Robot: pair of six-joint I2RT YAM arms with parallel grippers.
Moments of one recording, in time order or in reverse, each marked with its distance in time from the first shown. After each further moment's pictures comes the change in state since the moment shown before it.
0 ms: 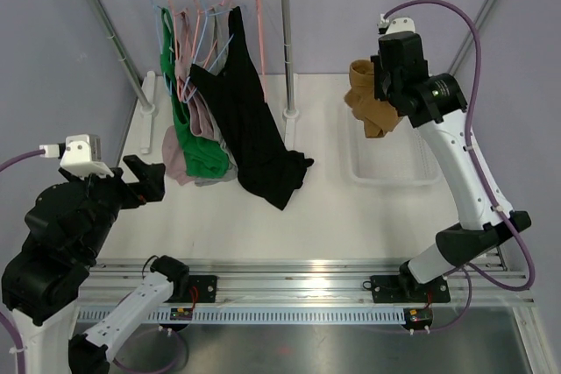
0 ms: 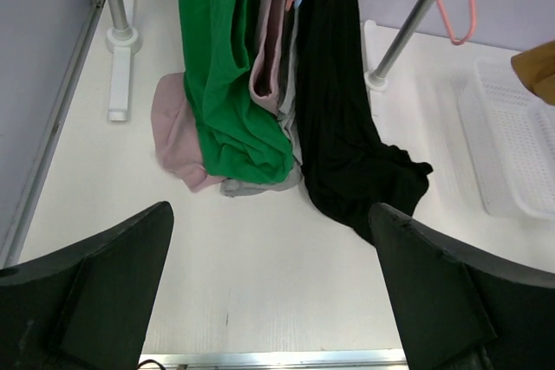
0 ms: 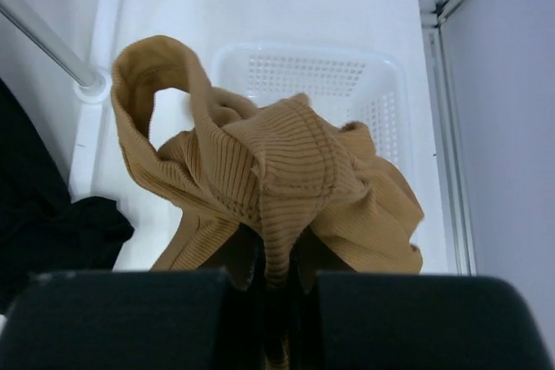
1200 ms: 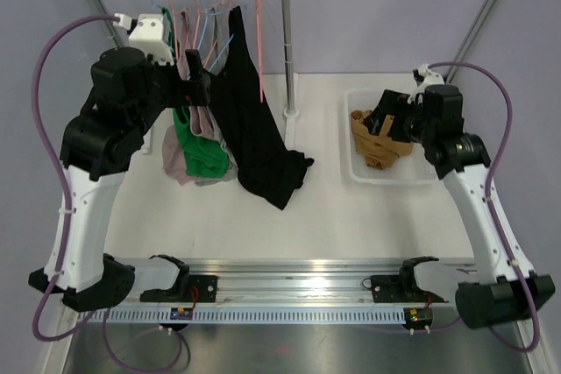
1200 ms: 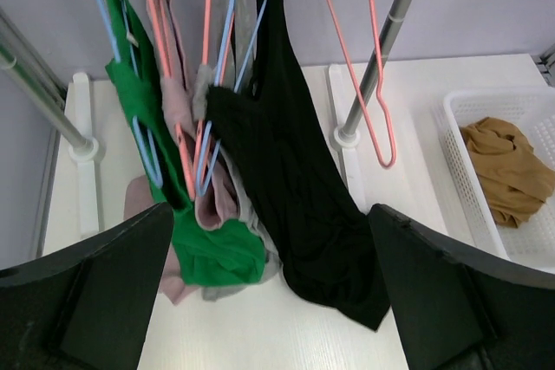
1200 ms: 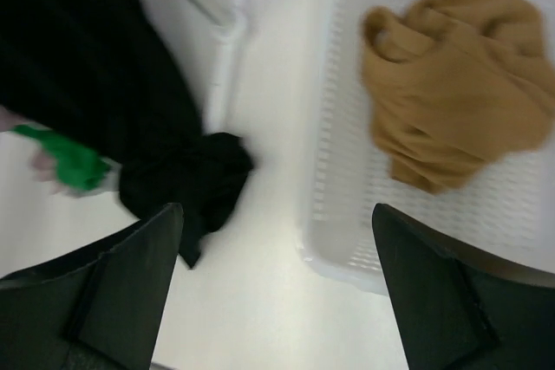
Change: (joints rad) left arm 0.003 0.675 0.537 0.127 0.106 0.154; right arm -0.310 -0.352 -0.694 0.340 -0.574 0.216
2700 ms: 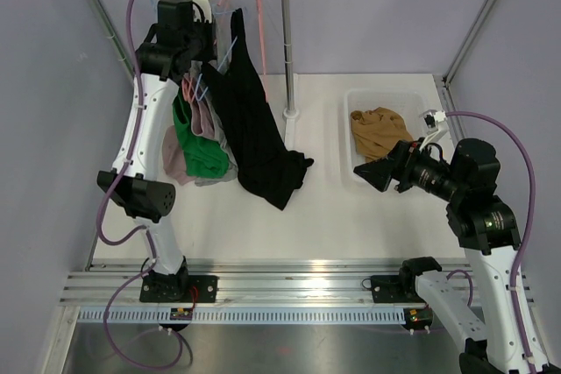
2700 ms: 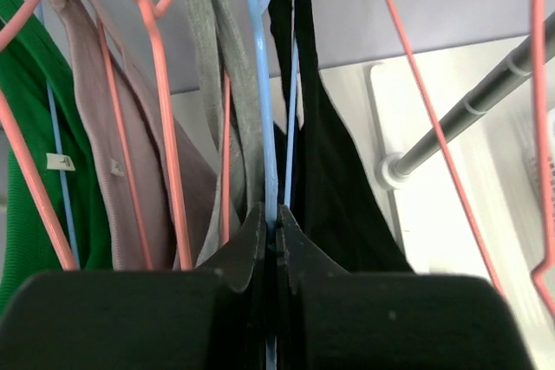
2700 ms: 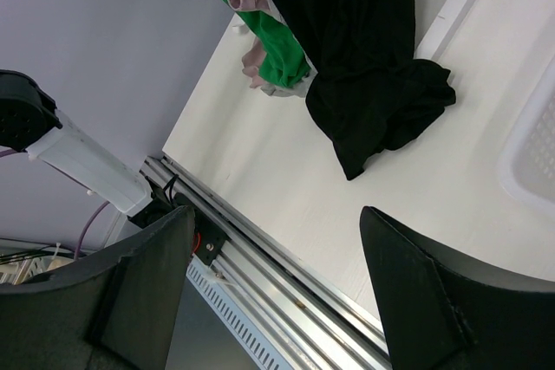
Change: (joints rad) left arm 0.193 0.644 0.376 0.112 0.201 0.134; right arm 0.000 -0.483 -0.227 -0.005 -0.568 0.142
